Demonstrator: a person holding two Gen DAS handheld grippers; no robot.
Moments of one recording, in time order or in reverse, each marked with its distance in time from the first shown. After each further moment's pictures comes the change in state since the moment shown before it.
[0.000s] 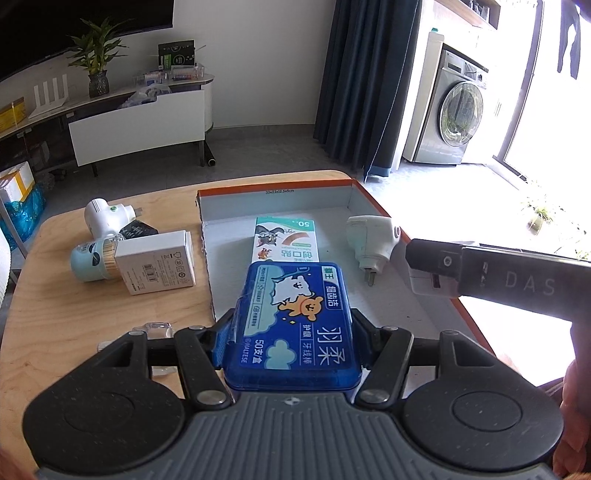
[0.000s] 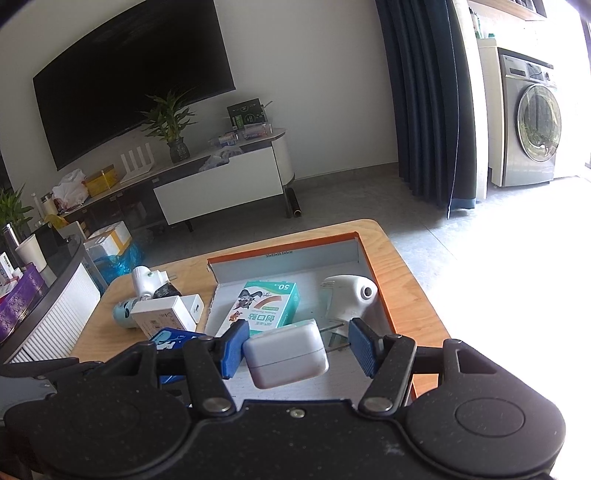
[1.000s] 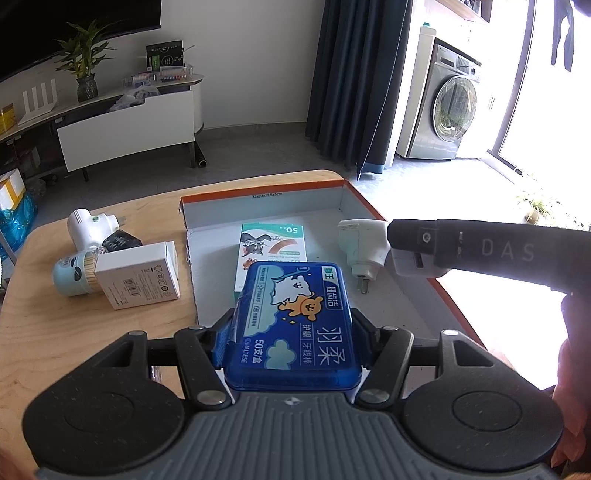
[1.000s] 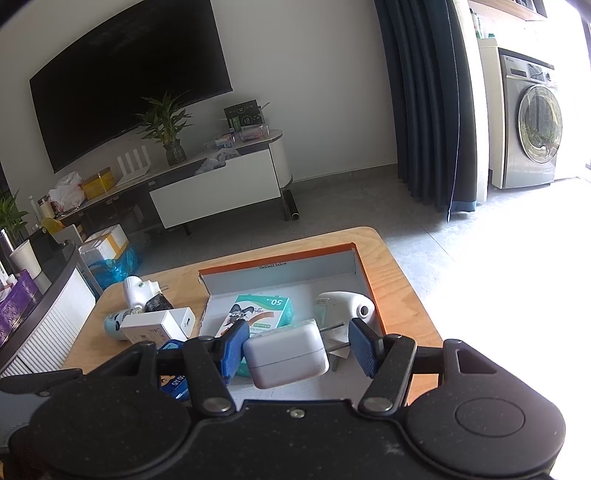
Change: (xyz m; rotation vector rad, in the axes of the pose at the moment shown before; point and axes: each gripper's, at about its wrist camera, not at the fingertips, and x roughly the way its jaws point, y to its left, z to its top) left arm 0.016 -0.009 0.009 0.027 0.008 -0.016; right arm 0.009 -0.006 0.008 0.002 -0.004 -0.005
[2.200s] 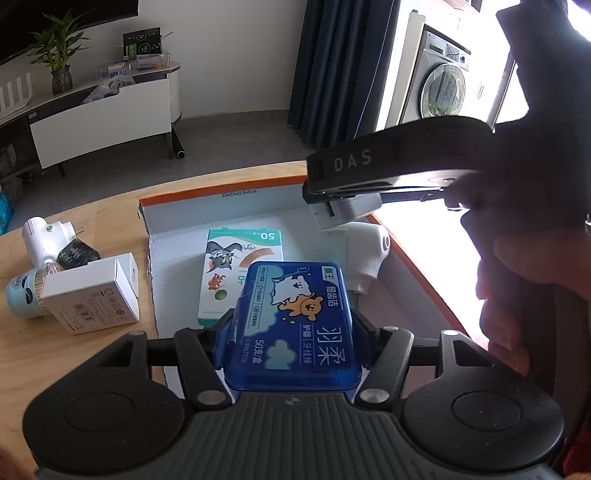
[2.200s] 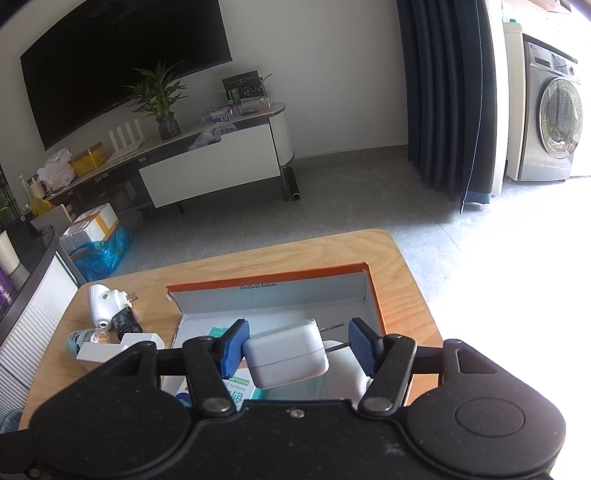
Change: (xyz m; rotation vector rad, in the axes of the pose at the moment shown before) left arm 0.042 -0.007 0.020 0.015 0.041 -0.060; right arm 0.099 -0.006 0.053 -0.036 0.102 -0.002
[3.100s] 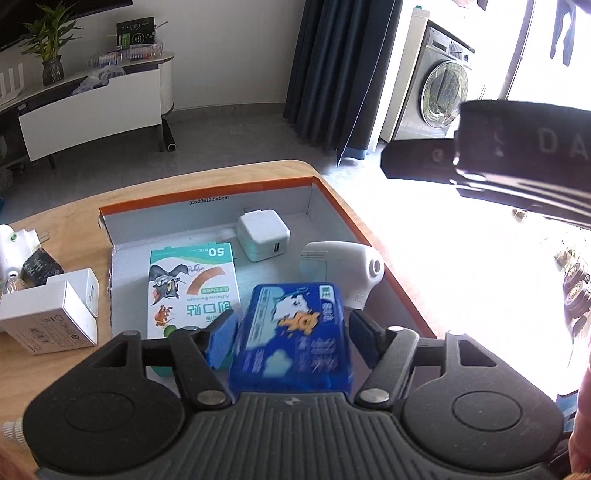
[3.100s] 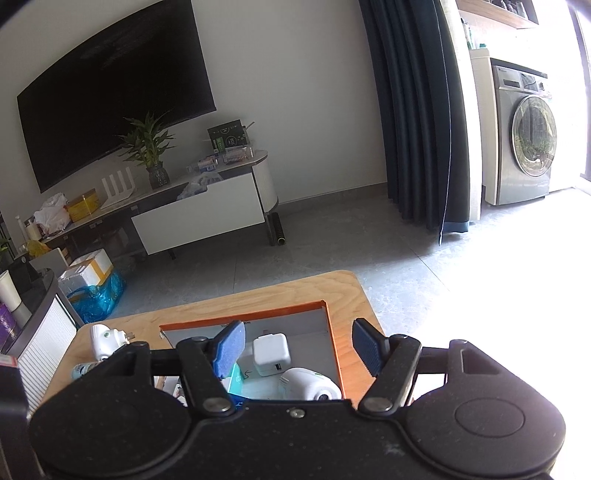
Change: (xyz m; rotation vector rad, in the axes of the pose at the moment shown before) left arm 0.035 -0.018 0.022 -0.035 0.022 -0.015; right arm -0.058 -0.031 -0.006 0.056 -0.159 -0.021
